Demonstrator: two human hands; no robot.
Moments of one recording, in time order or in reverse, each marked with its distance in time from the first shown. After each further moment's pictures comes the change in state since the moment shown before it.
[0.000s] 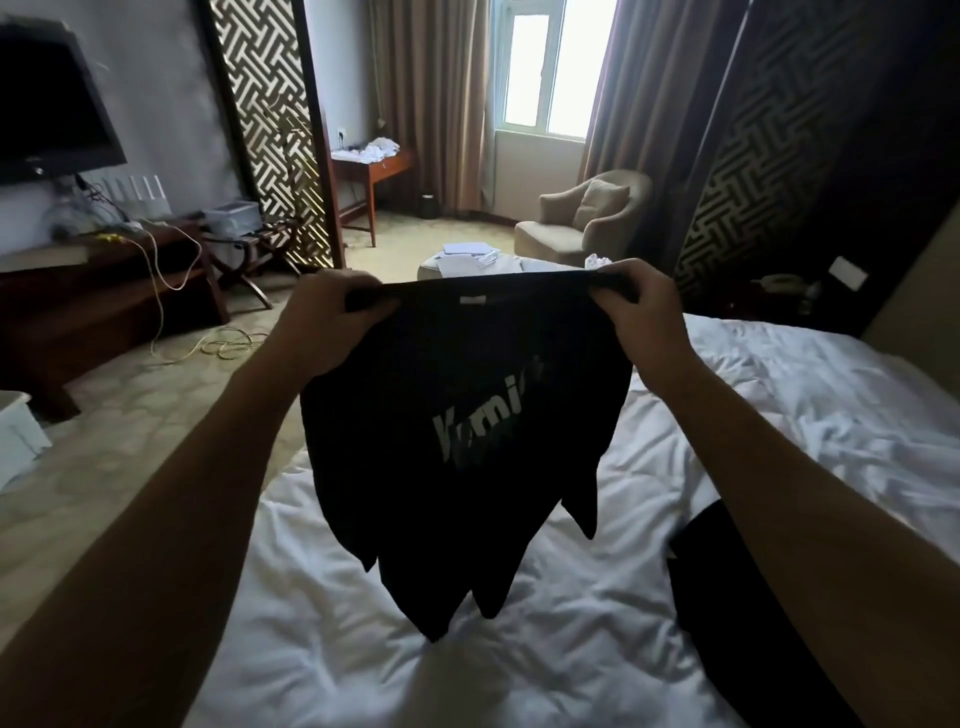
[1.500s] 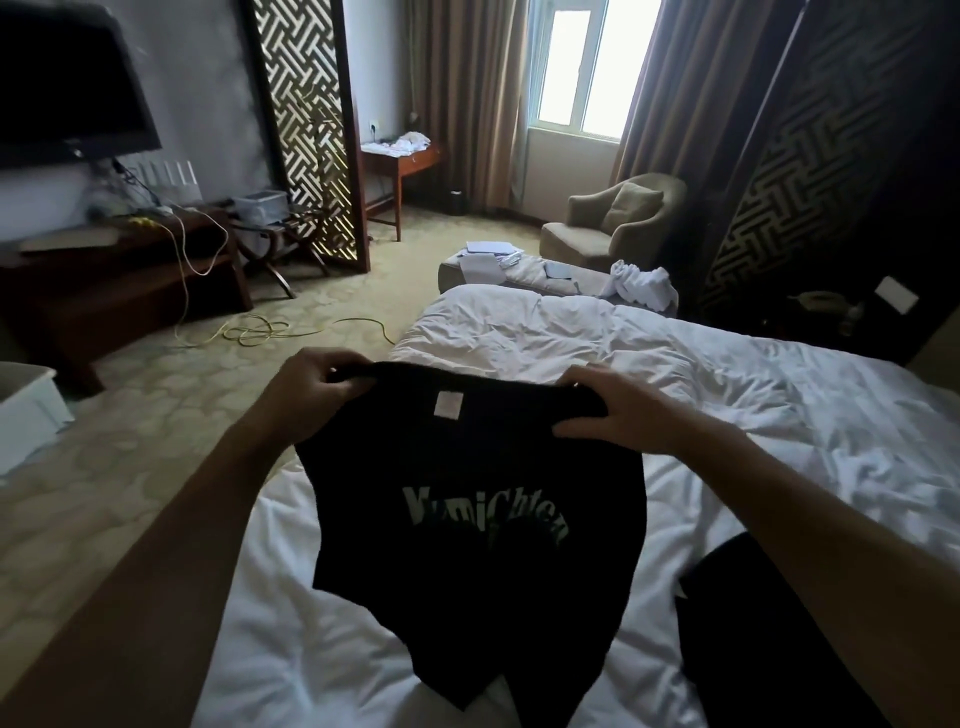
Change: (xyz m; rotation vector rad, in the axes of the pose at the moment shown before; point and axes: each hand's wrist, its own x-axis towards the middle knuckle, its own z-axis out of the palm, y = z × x) left_hand -0.035 -0.036 0.034 -0.313 -0.116 -0.324; right_hand 0.001 0.054 -0.002 -0.487 -0.827 -0.177
